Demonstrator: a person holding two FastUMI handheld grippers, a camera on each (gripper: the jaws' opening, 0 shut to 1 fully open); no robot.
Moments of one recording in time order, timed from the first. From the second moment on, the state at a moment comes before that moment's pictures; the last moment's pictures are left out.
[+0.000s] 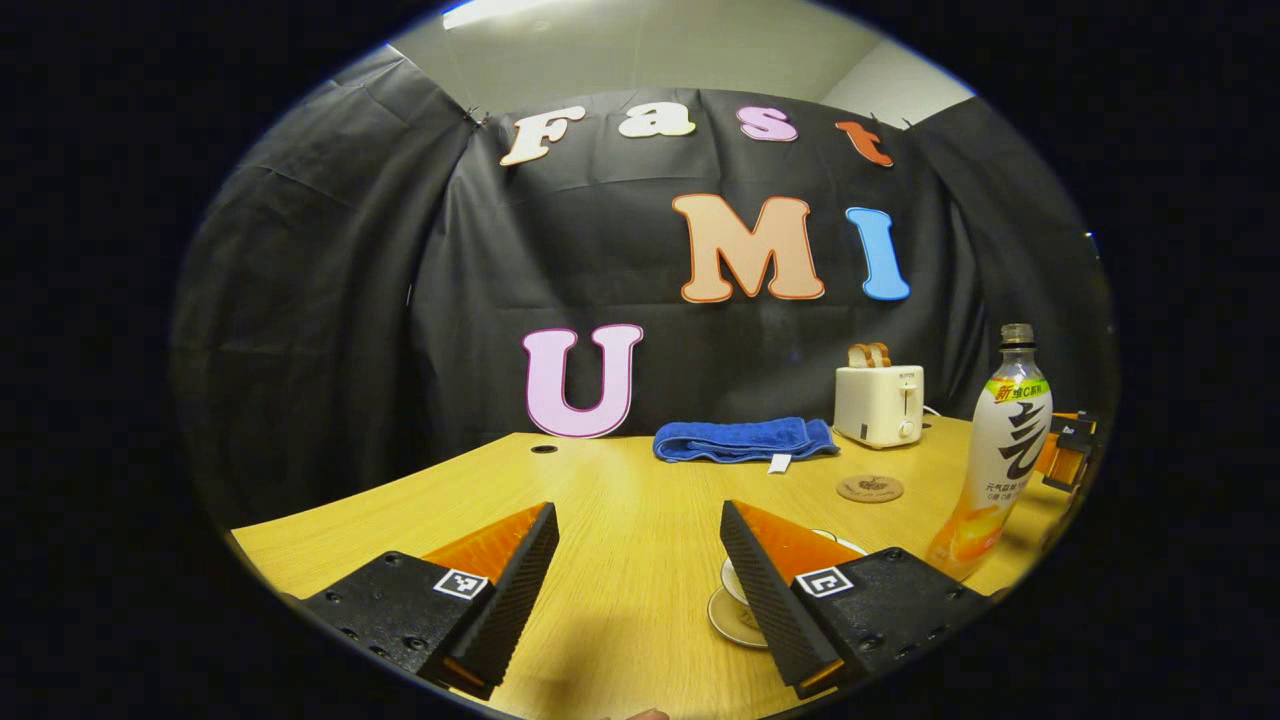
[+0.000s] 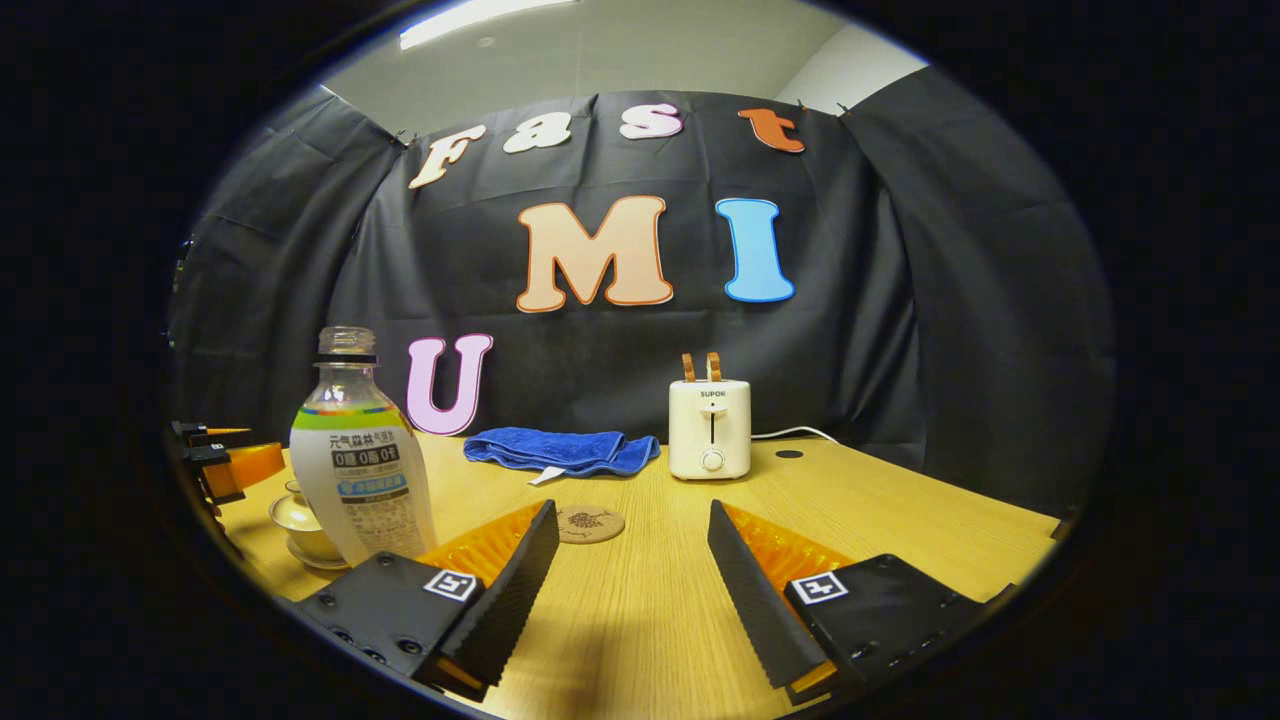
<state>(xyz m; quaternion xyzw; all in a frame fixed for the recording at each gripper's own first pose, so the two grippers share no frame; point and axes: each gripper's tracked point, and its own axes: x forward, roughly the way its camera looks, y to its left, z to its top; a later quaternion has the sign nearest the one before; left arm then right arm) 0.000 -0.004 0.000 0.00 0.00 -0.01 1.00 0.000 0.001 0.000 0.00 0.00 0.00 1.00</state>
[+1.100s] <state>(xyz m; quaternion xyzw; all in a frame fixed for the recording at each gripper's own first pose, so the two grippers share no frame) 0.003 -0.043 0.022 0.00 -0.02 -0.07 1.00 0.000 0.002 0.000 0.00 0.00 0.00 1.00</state>
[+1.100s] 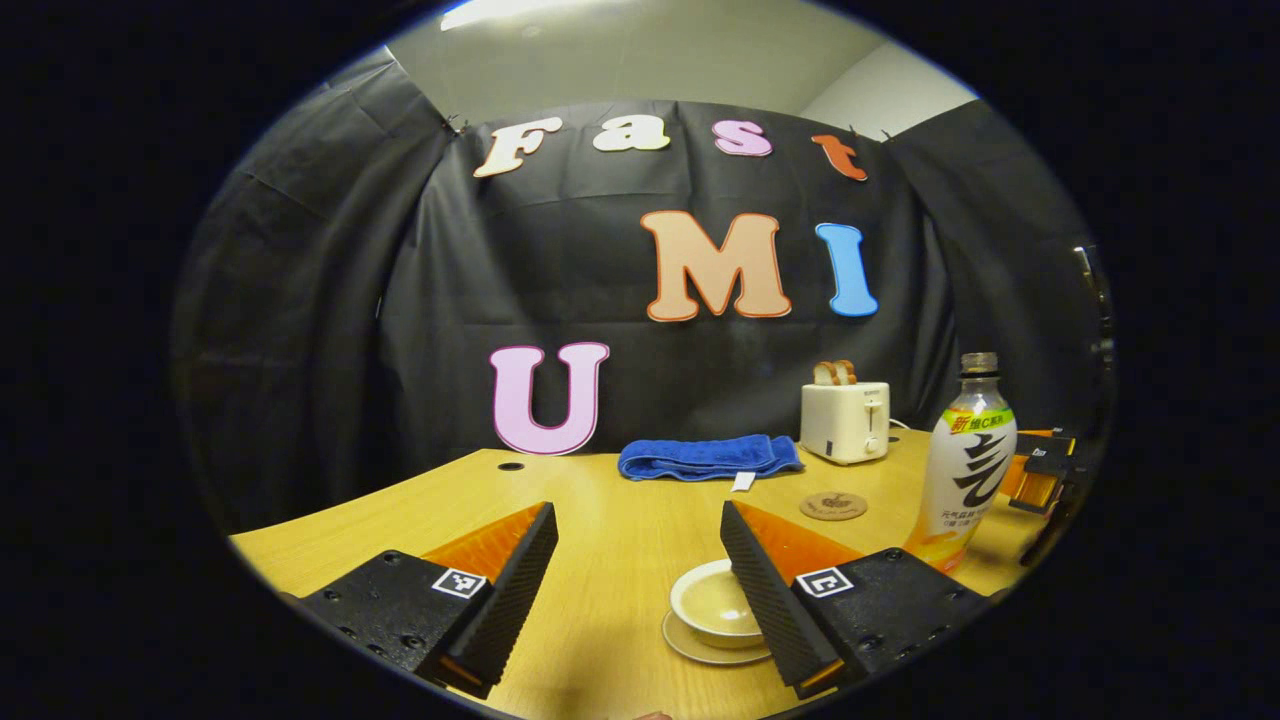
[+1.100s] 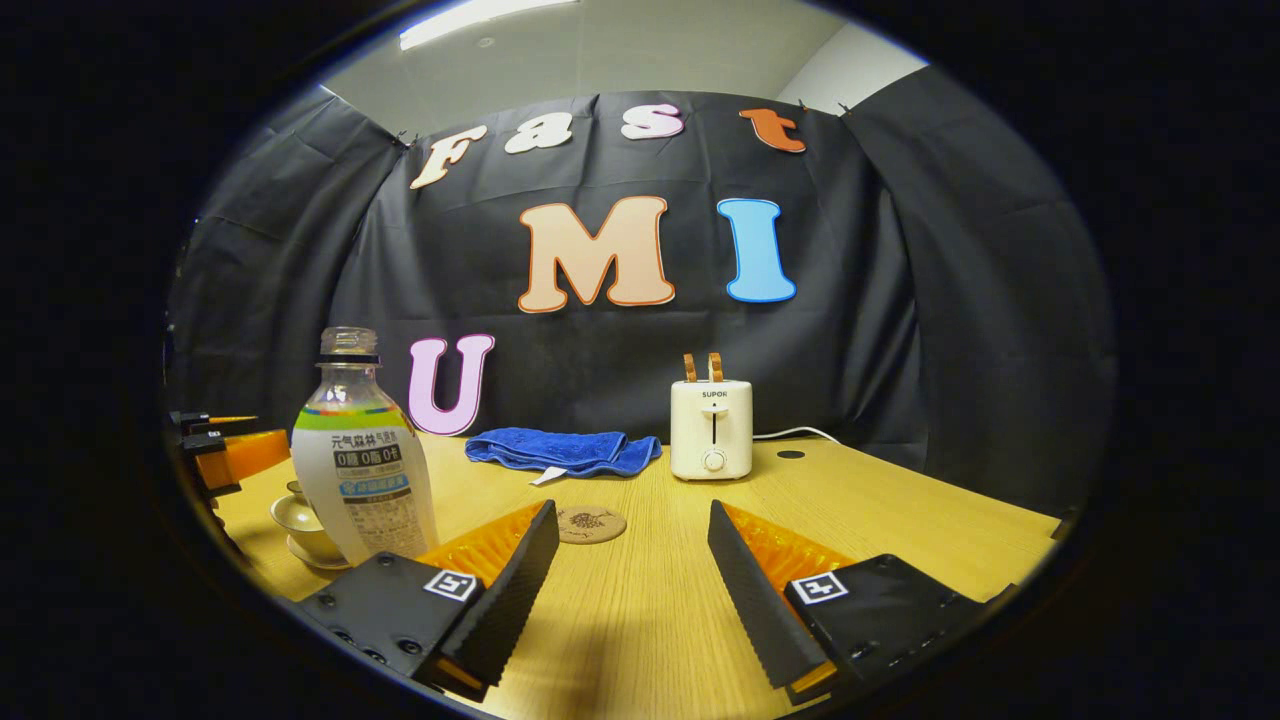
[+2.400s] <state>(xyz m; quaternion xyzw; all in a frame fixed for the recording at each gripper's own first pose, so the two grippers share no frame) 0.002 -0.096 -0.027 0.03 0.09 -0.14 0.99 0.000 0.003 0.000 0.00 0.00 0.01 1.00</state>
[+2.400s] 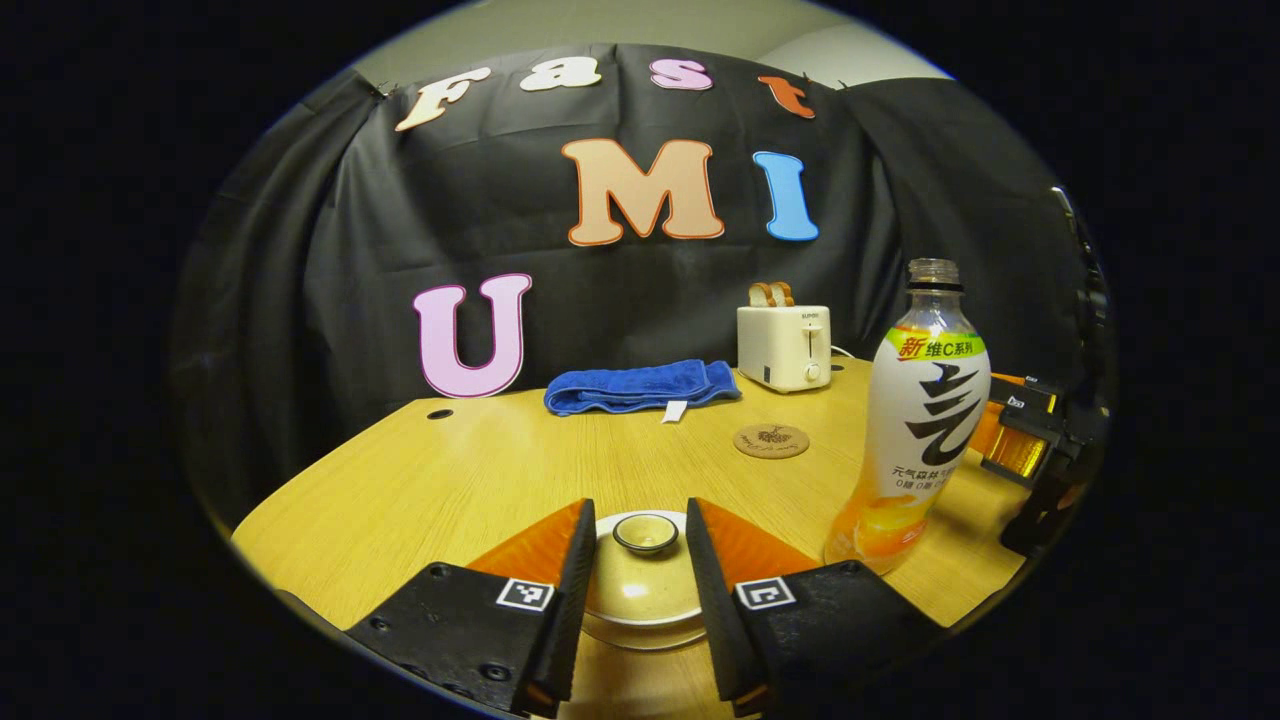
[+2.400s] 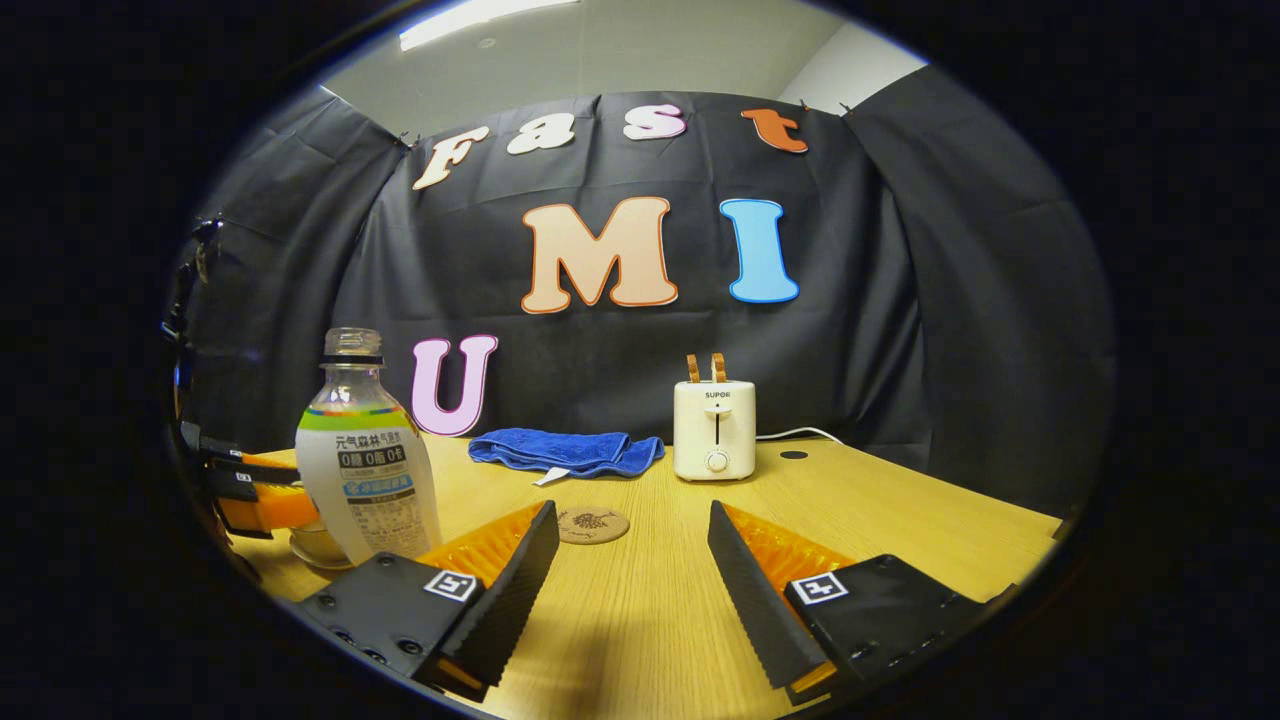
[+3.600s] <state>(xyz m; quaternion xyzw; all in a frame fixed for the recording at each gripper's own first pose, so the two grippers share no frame) 0.003 -0.081 0.008 0.03 0.04 -0.11 0.99 -0.025 0.022 0.000 0.01 0.00 0.06 1.00</state>
